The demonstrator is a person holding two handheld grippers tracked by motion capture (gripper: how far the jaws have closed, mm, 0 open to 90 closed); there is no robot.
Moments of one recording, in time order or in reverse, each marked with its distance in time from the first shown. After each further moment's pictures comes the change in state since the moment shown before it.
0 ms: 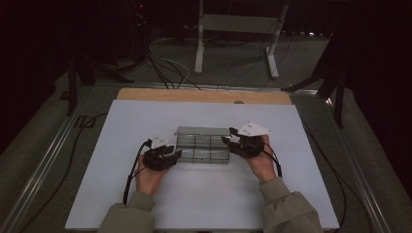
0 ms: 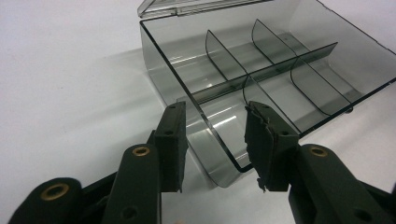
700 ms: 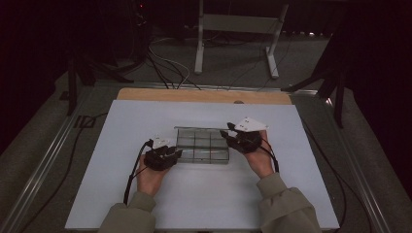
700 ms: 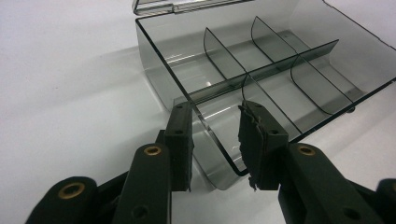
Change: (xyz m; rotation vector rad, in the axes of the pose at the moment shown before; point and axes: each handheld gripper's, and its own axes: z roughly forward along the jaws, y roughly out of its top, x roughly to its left) left arm -0.001 0.000 0.003 0.003 0.000 0.004; right arm -0.002 0.013 0.008 -0.011 -0.036 -0.029
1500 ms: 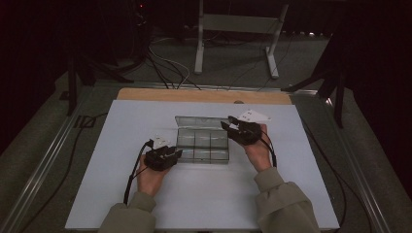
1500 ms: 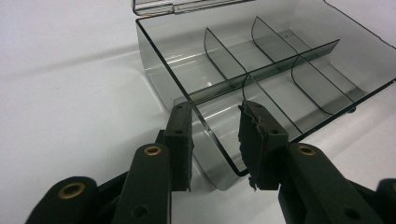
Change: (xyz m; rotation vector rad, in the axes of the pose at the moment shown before) left arm -0.001 0.000 0.000 -0.001 0.007 0.006; right arm -0.018 0.007 0.013 -0.028 -0.011 0.098
